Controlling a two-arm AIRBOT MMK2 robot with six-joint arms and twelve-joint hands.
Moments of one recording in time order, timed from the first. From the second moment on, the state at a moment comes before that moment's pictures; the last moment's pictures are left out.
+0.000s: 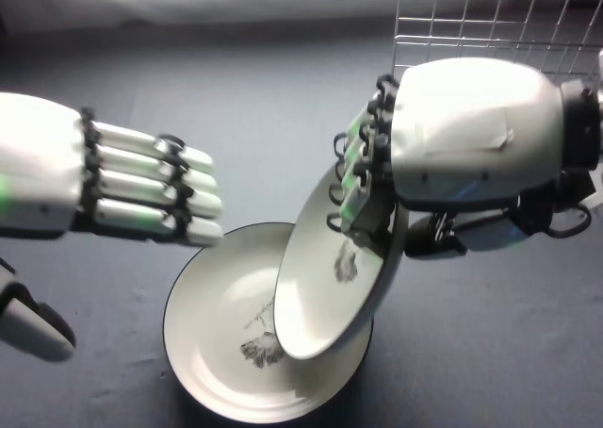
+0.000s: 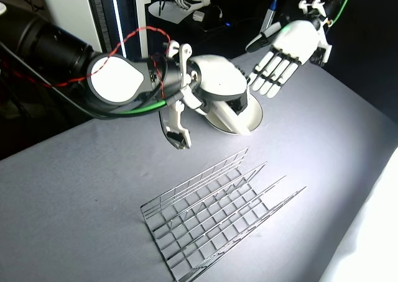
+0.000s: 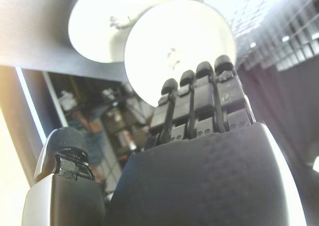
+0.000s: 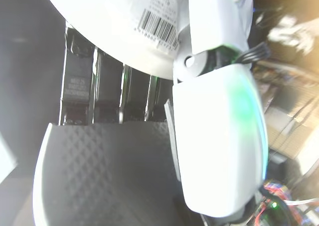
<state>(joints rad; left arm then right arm) 0.40 -0.83 1.32 1.60 -1.04 -0.15 -0.34 -1.04 1.04 -0.97 0.63 -0.26</state>
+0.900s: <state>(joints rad) 0.39 -0.72 1.35 1.59 -1.08 -0.17 -0.23 -0.95 0.90 -0.45 0.48 -0.25</state>
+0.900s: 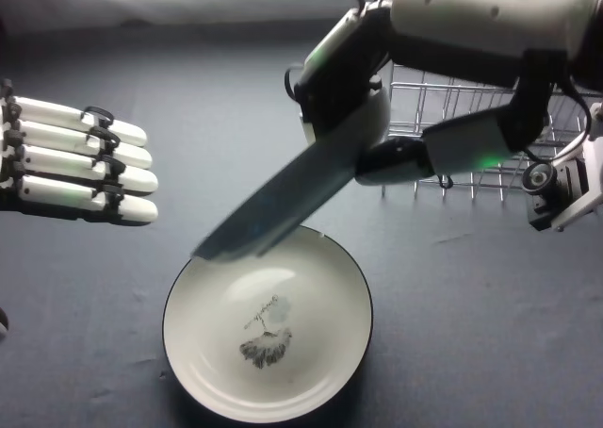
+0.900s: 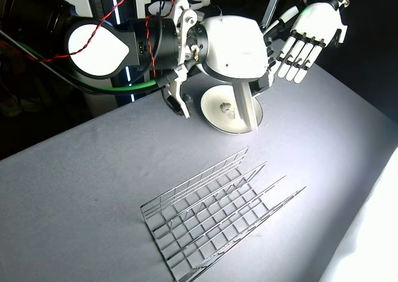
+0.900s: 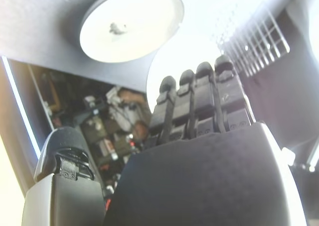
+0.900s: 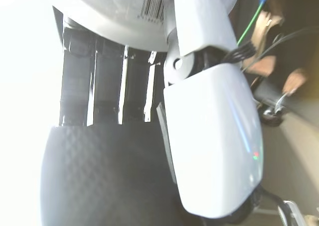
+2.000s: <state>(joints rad) 0.40 -0.74 1.37 1.64 -1.08 -0.11 -0.11 -0.92 0.88 0.17 0.29 -0.25</state>
